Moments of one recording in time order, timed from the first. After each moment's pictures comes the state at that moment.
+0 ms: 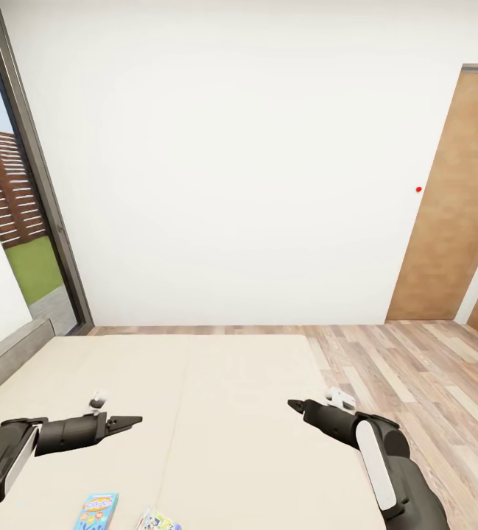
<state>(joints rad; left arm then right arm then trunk) -0.50 0.36 0.16 -0.76 0.07 0.76 -1.32 -0.32 0.08 -0.17 -1.31 -0.34 0.88 0.15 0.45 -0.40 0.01</state>
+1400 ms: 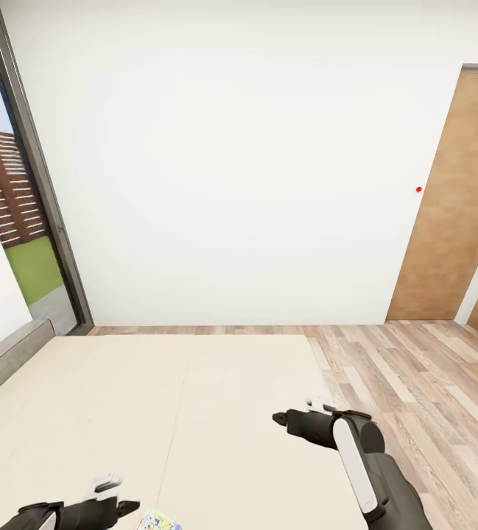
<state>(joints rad) -0.50 0.26 0.14 -0.18 0.06 0.30 -0.69 -0.32 0.10 -0.02 -1.34 -0.34 0.98 -0.01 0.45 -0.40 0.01</state>
